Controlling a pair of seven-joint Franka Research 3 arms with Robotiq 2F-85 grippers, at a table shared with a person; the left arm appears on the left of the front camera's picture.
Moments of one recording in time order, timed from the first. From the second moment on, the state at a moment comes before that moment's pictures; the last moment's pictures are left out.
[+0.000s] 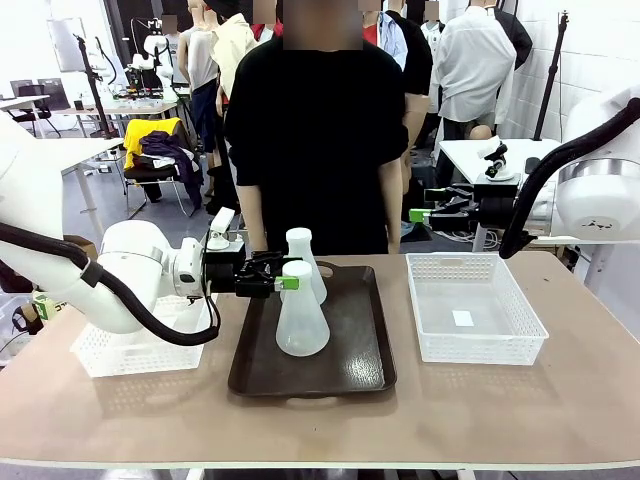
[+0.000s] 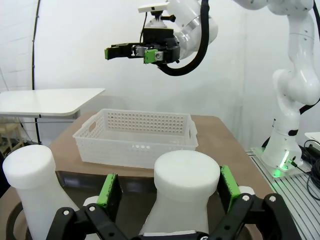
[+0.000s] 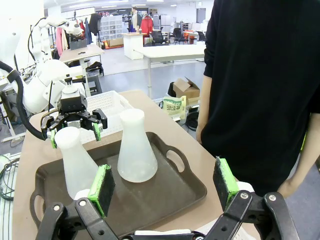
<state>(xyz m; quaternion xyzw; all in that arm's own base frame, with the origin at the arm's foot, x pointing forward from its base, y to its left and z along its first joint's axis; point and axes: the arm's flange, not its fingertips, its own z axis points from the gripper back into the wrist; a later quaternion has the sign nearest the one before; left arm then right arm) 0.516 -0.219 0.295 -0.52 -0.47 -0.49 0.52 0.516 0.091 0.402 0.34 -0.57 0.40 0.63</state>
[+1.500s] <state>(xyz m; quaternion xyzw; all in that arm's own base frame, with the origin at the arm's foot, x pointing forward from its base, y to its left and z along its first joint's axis) 0.516 -0.219 0.295 -0.52 -0.47 -0.49 0.52 0.516 0.091 0.402 0.34 -0.57 0.40 0.63</state>
